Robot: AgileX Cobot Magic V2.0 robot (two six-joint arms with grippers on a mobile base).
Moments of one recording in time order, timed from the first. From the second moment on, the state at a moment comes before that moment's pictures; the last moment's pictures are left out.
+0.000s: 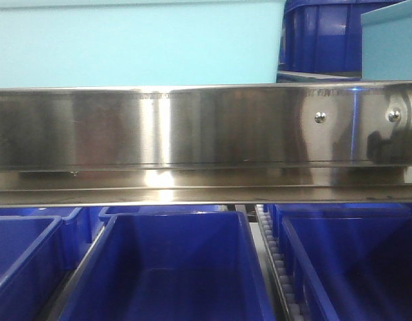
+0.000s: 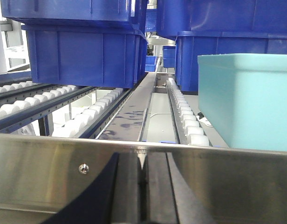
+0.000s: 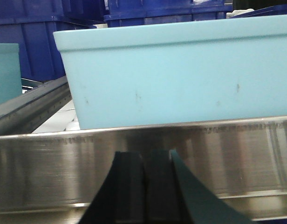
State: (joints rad) left arm -0.04 0.01 0.00 0.06 0.05 -0.05; right arm 0.01 0.00 0.00 0.11 0.12 -0.01
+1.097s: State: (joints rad) left arm -0.04 0.01 0.00 0.05 -0.16 -0.05; right arm 0.01 0.00 0.00 0.11 -0.07 -0.01
